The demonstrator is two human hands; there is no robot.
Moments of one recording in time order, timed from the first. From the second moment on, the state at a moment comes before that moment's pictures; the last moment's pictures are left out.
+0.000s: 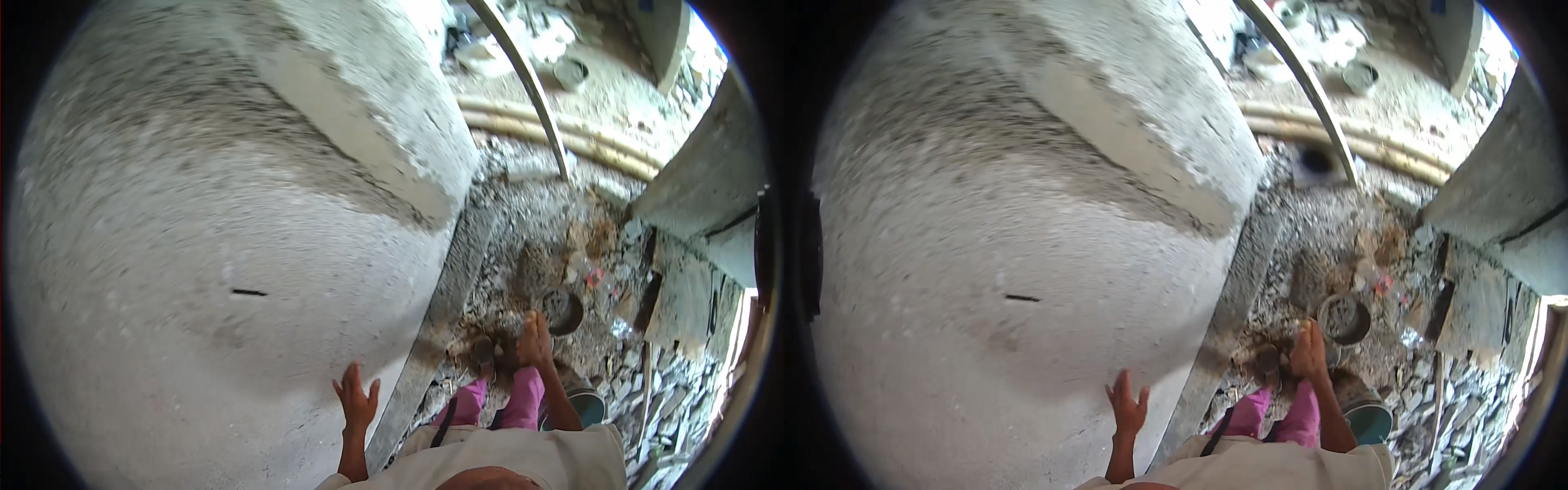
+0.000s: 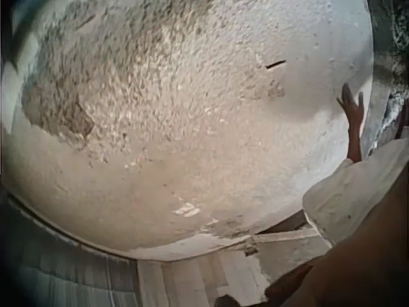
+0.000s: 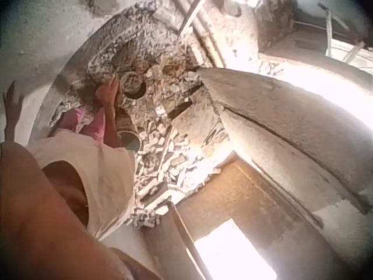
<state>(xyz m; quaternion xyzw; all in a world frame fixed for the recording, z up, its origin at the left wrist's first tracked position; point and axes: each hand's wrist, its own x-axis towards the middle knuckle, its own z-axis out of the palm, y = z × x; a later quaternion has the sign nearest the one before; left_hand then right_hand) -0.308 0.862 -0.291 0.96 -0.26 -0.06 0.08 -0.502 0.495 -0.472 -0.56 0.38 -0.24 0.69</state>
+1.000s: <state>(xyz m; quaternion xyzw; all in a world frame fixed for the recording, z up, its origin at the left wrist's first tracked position) -0.174 1.084 -0.071 0.70 0.07 0.69 -0.18 -0.079 0.633 0.085 -0.59 -0.03 -0.57 0.57</state>
